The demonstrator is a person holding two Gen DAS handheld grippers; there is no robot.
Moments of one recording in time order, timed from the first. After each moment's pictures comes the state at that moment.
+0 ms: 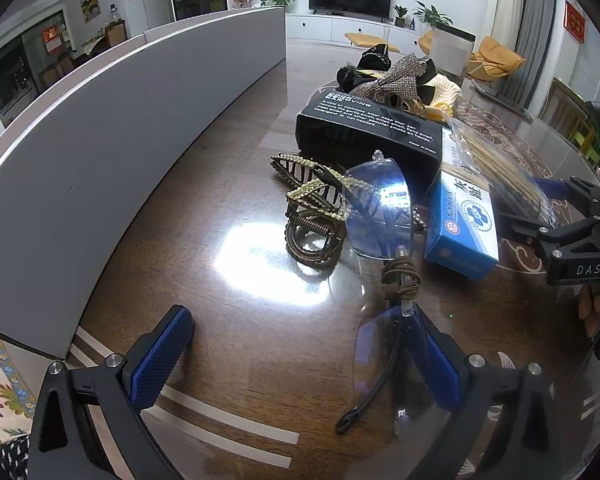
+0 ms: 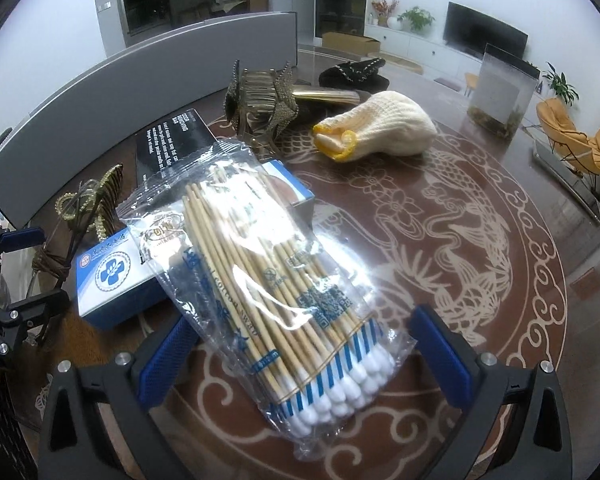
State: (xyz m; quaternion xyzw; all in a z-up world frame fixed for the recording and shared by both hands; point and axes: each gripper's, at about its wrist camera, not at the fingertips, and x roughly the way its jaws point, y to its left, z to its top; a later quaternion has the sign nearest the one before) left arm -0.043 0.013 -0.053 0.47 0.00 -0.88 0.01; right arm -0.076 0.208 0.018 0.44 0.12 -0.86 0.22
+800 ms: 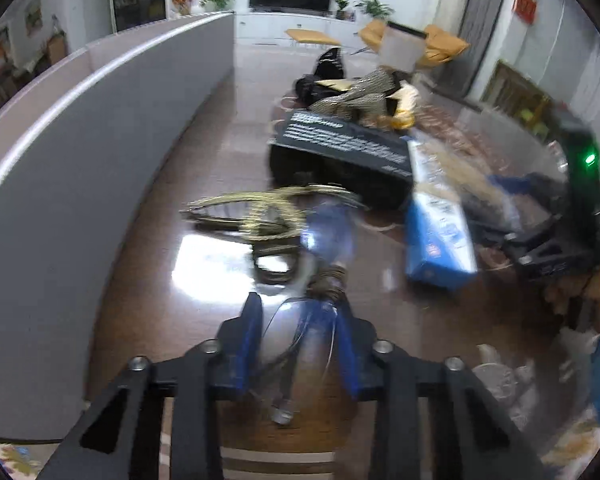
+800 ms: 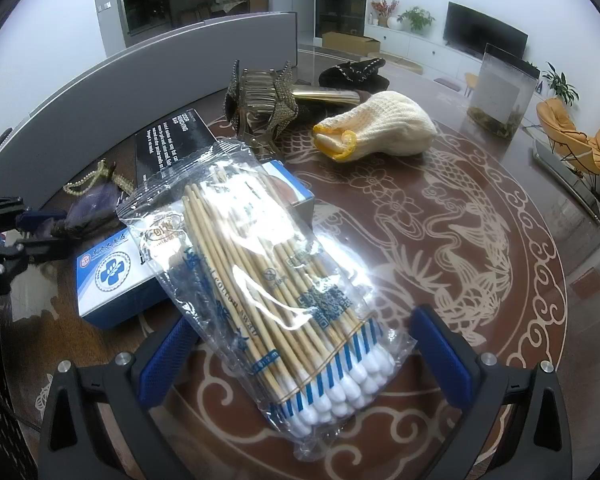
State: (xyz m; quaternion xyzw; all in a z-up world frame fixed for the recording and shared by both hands) left arm -0.061 -0.015 -0.039 0.48 0.01 -0.87 -0.12; right arm -0.077 0.208 0.018 0.44 0.12 -0.86 0.22
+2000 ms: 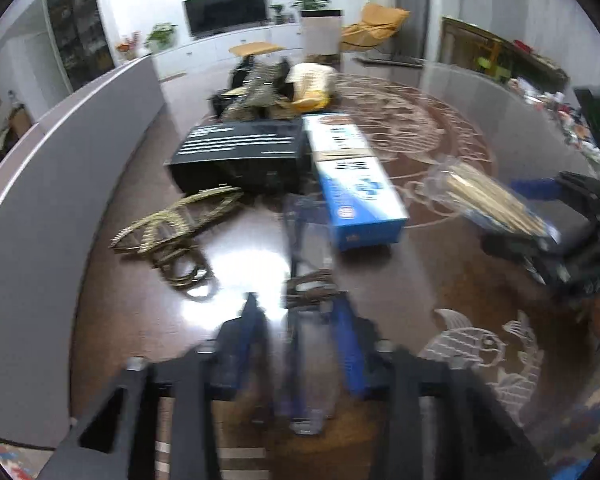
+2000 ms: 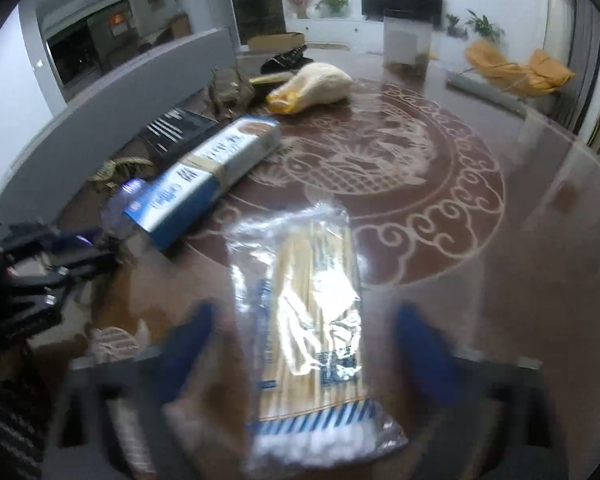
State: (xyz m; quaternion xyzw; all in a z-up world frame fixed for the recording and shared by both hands) left arm -0.027 0.045 -0.041 0.44 -0.12 -0.88 -0.15; right arm 0.021 0.234 0.025 0.46 0.03 -0.88 0.11
